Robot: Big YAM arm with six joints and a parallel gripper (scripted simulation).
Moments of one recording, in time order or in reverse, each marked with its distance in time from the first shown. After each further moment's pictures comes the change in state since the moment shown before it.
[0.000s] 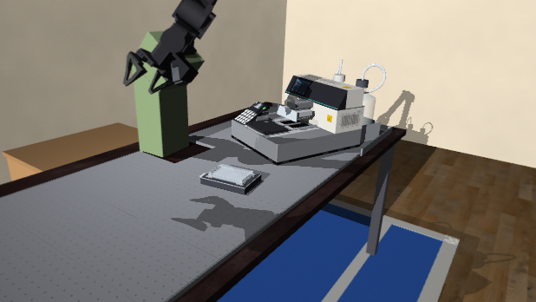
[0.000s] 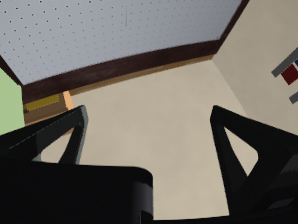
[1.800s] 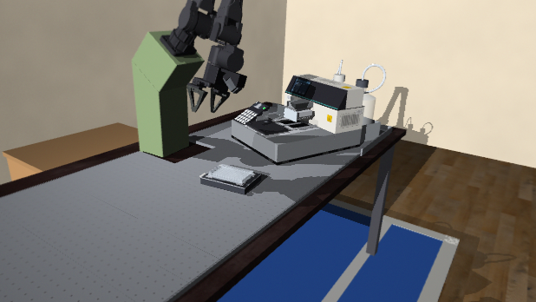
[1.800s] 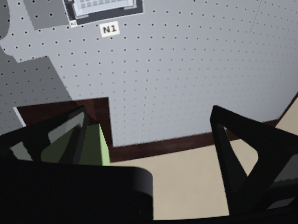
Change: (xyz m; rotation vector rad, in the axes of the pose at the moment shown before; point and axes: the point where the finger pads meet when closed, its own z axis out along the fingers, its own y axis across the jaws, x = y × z) arm -0.072 0.213 -0.029 -0.165 -0.383 -0.002
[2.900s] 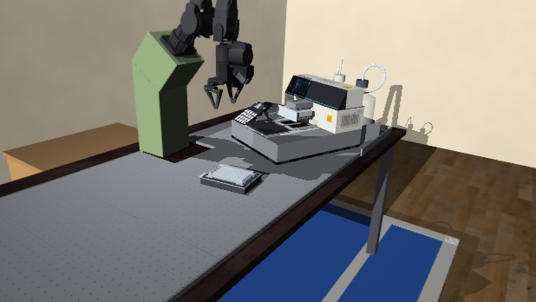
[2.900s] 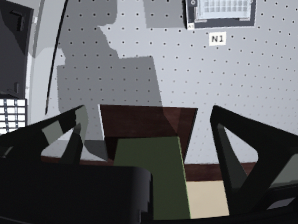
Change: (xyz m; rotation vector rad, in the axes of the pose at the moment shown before) arm 0.021 0.136 -0.018 -0.255 -0.157 0.031
